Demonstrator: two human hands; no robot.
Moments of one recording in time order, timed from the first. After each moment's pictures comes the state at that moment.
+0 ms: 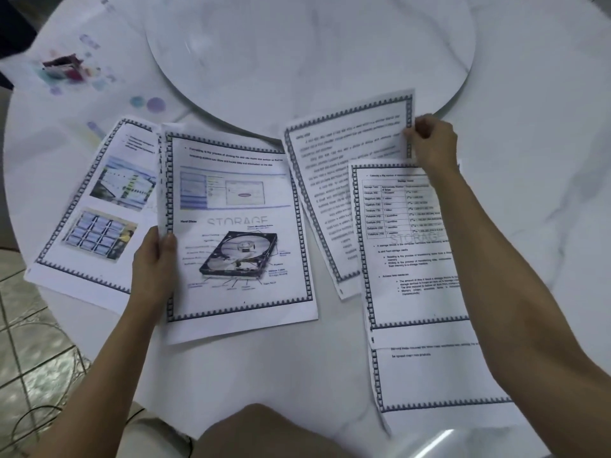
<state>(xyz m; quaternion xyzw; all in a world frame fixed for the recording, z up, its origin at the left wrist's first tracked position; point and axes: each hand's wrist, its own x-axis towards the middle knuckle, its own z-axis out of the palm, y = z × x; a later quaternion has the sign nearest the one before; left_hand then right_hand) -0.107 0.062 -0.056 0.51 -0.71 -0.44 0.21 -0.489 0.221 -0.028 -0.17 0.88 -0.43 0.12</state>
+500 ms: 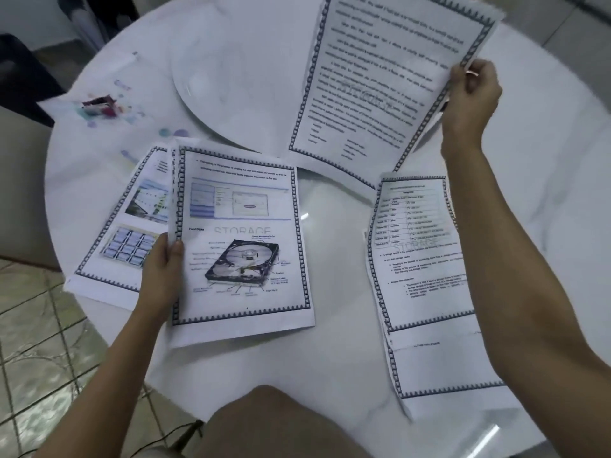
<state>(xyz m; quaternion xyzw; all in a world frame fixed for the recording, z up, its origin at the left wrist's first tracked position) -0.078 0.041 -0.041 0.47 -0.71 -0.47 0.21 -0.453 0.210 0.080 -0.14 0.74 -0.65 -0.09</state>
